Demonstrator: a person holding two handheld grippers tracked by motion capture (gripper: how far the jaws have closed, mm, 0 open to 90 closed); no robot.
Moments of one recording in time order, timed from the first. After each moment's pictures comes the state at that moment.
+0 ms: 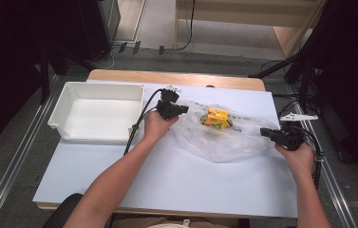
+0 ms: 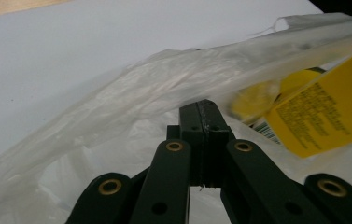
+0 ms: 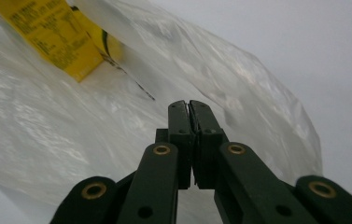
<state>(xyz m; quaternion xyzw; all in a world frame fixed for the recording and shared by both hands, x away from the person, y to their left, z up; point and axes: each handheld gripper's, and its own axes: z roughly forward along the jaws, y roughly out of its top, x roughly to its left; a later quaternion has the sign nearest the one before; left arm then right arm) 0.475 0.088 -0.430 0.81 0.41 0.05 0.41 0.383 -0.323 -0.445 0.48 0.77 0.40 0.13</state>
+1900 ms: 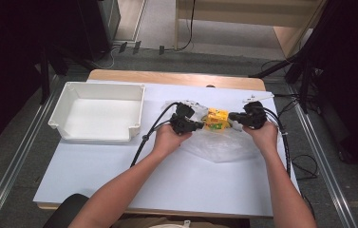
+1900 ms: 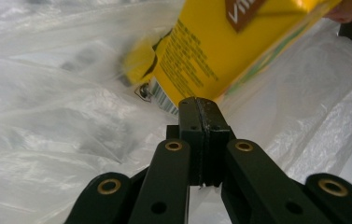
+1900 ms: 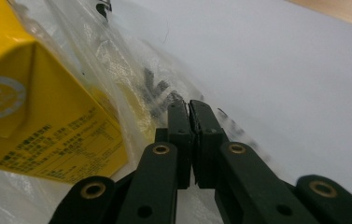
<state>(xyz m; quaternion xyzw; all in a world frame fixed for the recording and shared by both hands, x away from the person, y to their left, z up) 0.429 0.044 -0.442 0.84 0.37 0.00 0.39 0.456 -0.229 -0.451 0.42 0.81 0.39 0.11</state>
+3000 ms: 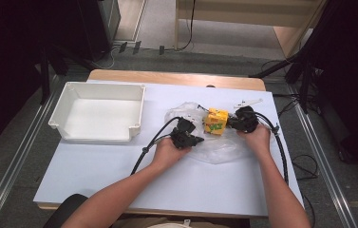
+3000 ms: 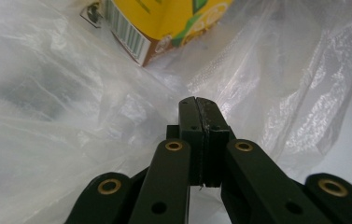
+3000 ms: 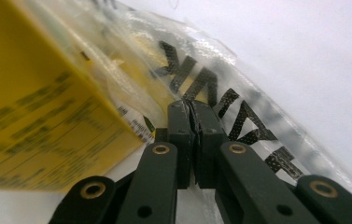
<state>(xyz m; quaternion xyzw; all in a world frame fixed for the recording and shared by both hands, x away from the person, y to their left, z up) 0.399 0.043 -0.472 0.86 0.35 -0.03 0.37 0.462 -0.213 -0.477 0.41 0.83 0.36 0.11</state>
